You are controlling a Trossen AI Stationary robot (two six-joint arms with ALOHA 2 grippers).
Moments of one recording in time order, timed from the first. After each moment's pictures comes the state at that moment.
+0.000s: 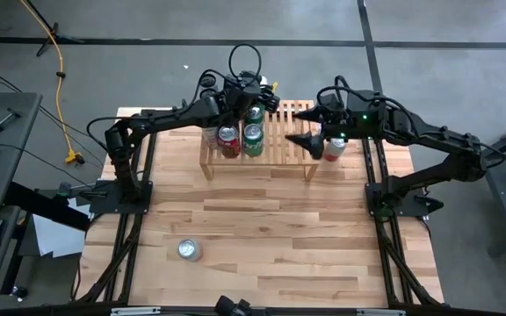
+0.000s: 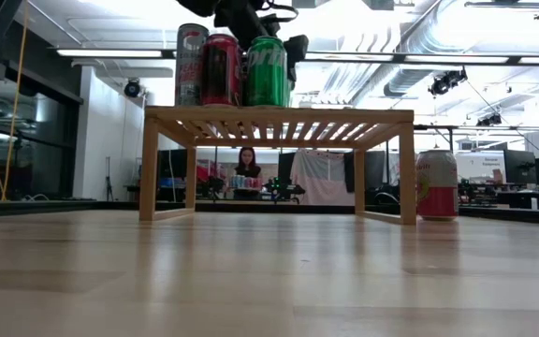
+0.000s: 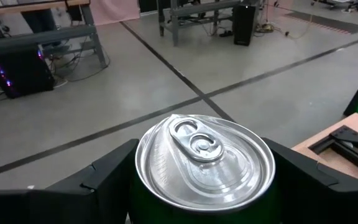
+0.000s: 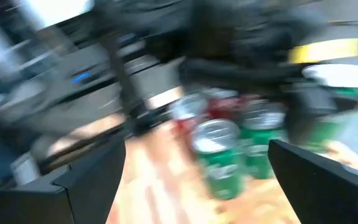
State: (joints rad) left arm 0.37 1.85 1.66 -0.19 -0.68 -0.23; right arm -0.18 1.19 1.44 -0.56 0.04 0.28
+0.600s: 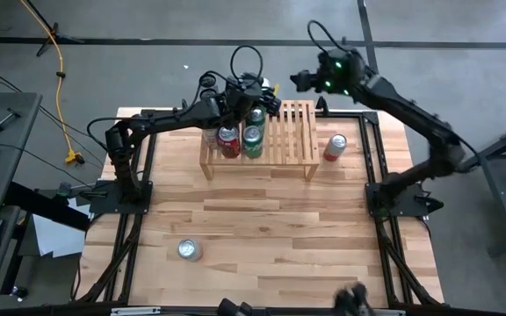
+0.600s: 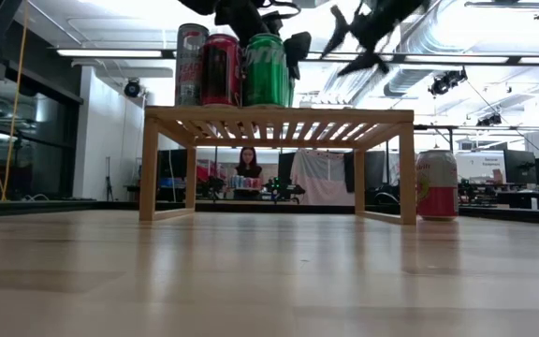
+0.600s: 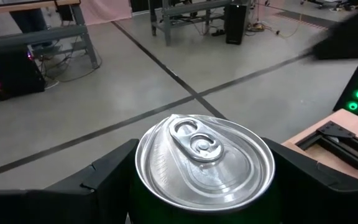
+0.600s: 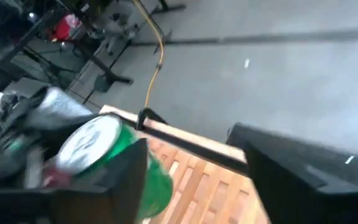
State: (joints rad) left arm 0.36 1.85 1.66 -0.18 -0.66 -0.22; right arm -0.73 1.43 1.45 -0.46 -0.05 0.55
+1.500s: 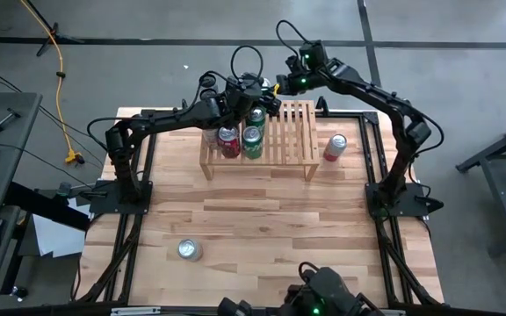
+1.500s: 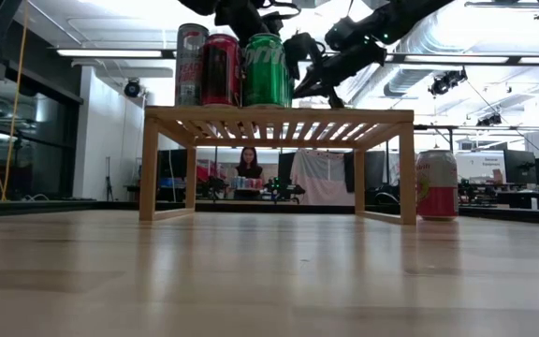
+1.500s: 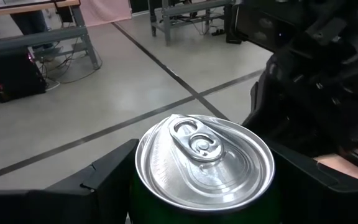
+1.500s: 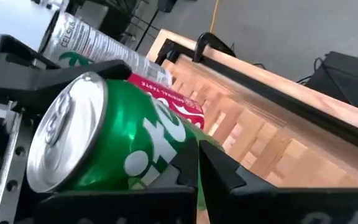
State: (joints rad) left arm 0.36 1.86 1.66 -0.18 -0.66 -0.21; right arm -0.79 1.79 1.63 -0.45 -0.58 0.57
